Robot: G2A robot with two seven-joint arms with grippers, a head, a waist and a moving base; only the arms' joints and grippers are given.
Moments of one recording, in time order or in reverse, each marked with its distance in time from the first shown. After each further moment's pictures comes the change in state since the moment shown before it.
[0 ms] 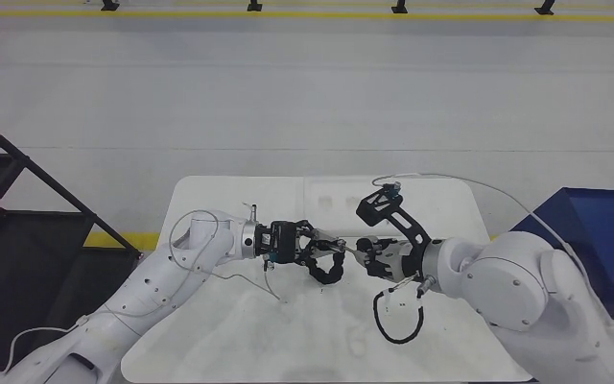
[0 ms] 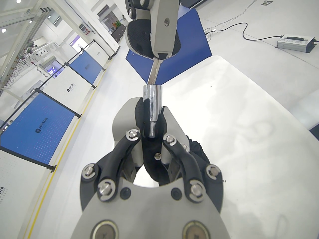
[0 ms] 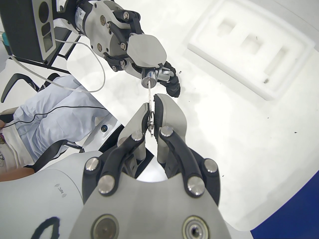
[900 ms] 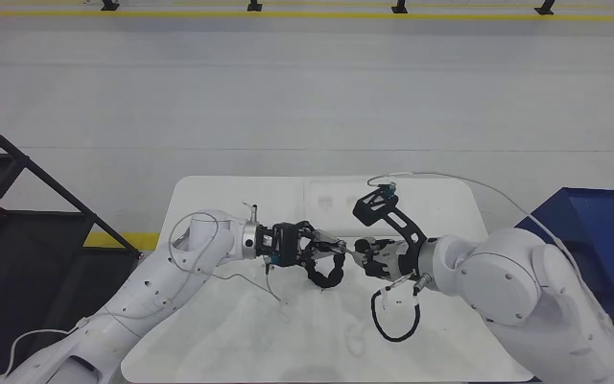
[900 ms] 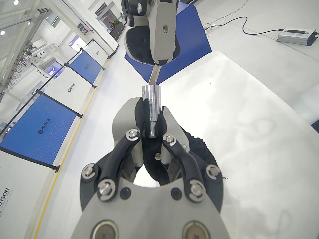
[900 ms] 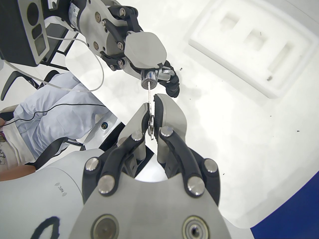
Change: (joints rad) left arm 0.015 -0.005 -0.027 -0.024 0.053 -0.010 -0.009; right arm 0.025 0.000 -0.028 0.025 0.008 0.006 0.007
